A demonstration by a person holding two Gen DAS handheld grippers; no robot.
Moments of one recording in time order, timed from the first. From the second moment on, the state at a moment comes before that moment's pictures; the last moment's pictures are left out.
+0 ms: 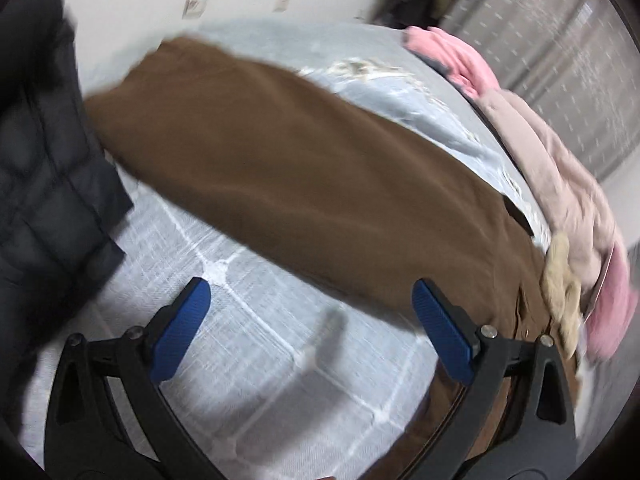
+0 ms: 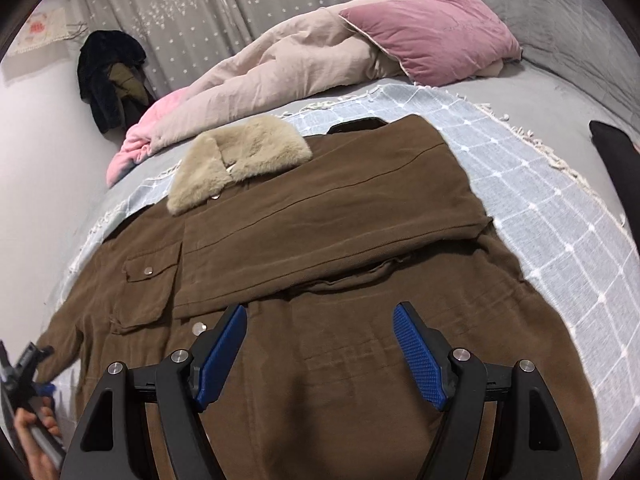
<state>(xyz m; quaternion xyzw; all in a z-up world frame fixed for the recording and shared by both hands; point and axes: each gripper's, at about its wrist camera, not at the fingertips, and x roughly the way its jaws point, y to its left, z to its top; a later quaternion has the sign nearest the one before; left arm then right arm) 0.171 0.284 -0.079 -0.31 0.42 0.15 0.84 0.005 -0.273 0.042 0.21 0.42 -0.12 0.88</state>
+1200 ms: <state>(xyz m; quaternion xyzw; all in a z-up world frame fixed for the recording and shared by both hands) 0.187 0.088 0.093 -0.17 0.23 -0.03 0.96 0.005 -0.289 0.055 0.22 0.39 -0.13 0.89</state>
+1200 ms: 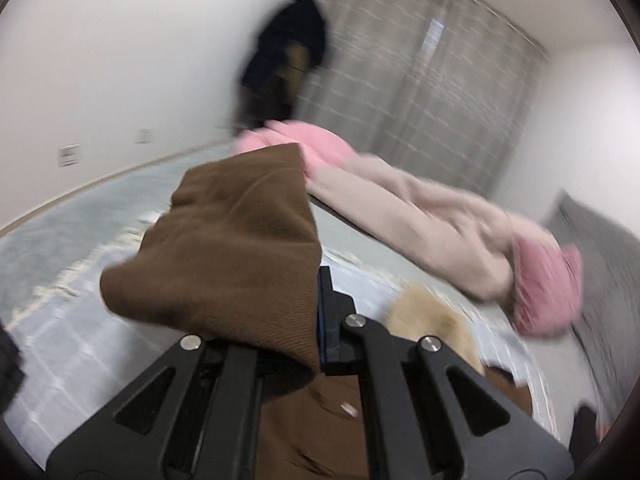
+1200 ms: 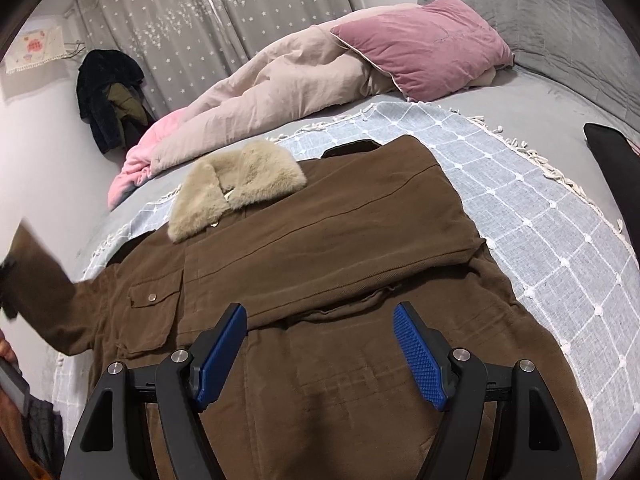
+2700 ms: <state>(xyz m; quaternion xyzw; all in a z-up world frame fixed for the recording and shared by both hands) 0.172 0.159 -0.036 -0.16 0.48 -0.06 0.86 0.159 -0.039 -0.004 -0.09 0.49 0.07 0.86</state>
